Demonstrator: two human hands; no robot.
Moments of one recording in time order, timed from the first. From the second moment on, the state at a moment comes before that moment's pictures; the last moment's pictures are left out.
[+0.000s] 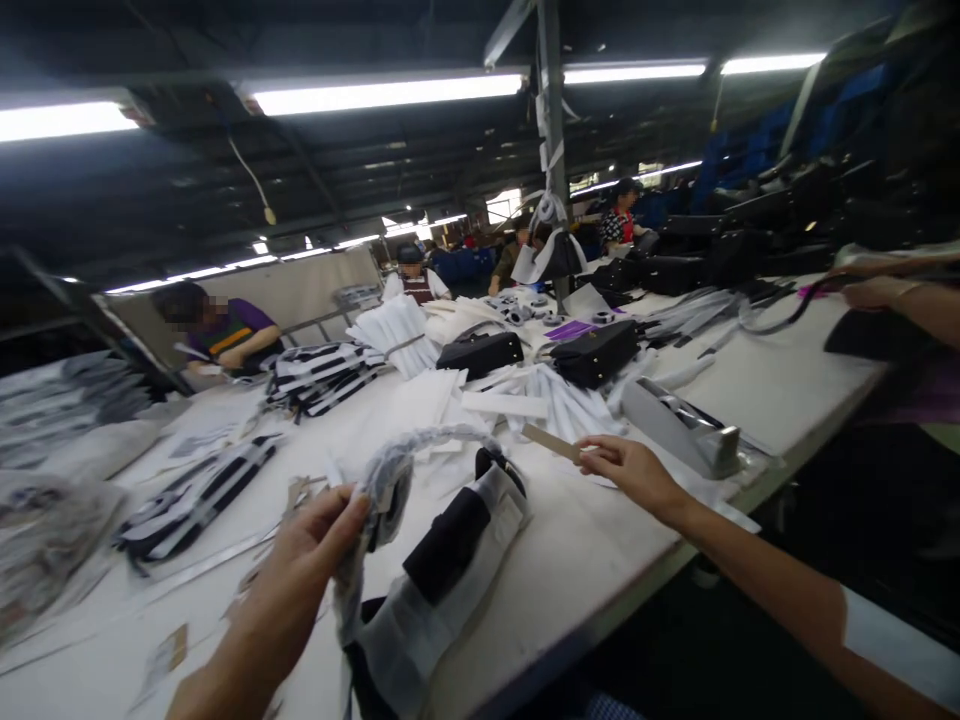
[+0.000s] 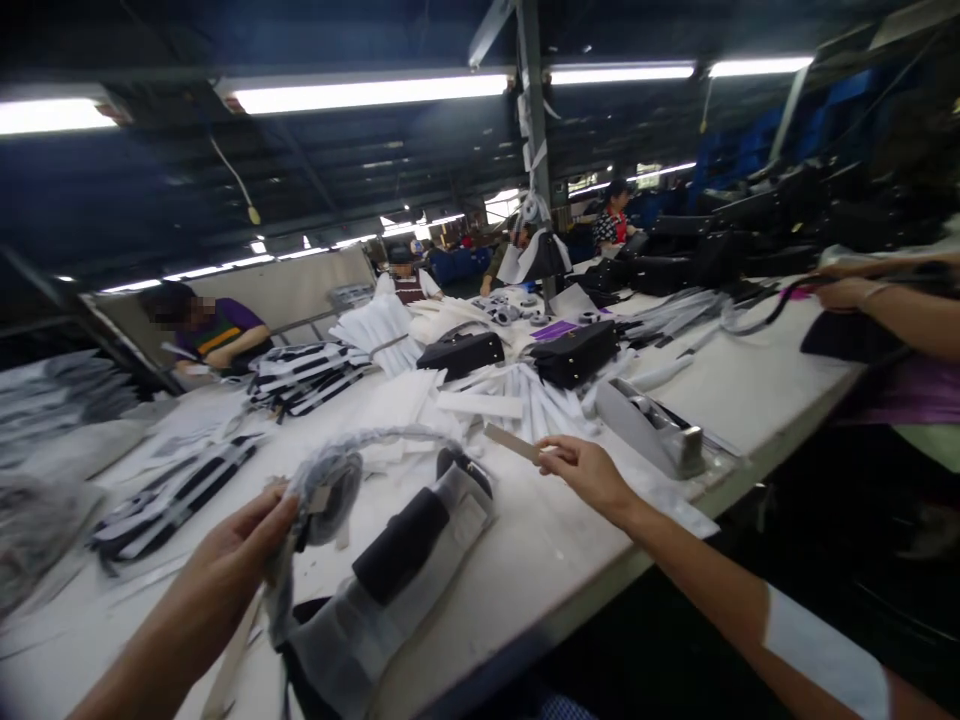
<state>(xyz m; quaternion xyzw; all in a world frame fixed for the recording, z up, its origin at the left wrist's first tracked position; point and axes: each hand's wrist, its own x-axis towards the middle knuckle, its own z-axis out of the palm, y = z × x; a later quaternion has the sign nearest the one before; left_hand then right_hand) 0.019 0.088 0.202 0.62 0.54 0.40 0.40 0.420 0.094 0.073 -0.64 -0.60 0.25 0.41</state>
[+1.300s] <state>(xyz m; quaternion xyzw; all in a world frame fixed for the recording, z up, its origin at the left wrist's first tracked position) 0.027 0.077 0.217 0.65 0.52 0.38 0.41 0.240 0.079 0.134 -0.42 -0.63 0.46 0.46</state>
